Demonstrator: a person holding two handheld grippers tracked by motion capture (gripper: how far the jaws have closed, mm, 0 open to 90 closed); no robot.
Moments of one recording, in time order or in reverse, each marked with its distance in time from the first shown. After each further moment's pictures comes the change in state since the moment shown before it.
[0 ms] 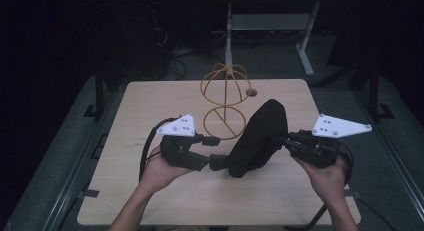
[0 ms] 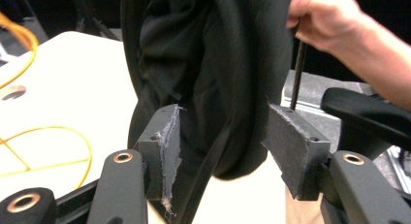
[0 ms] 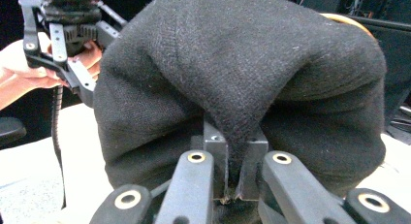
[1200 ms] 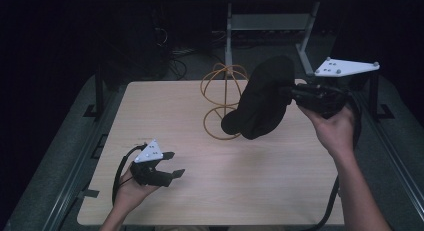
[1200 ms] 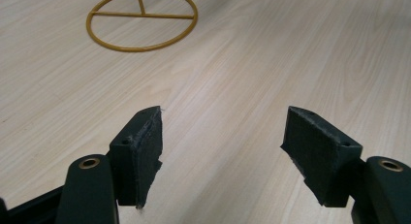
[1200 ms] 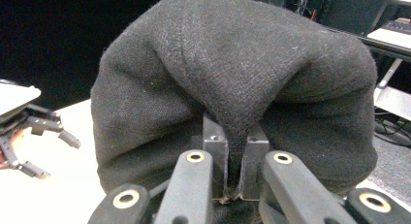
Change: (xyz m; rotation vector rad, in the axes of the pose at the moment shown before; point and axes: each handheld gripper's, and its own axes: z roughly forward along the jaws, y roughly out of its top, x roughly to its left) left arm 0.029 -0.130 -0.028 0.150 0.323 -0.095; right arm -0.057 0.085 0.011 0.070 -0.167 -0.010
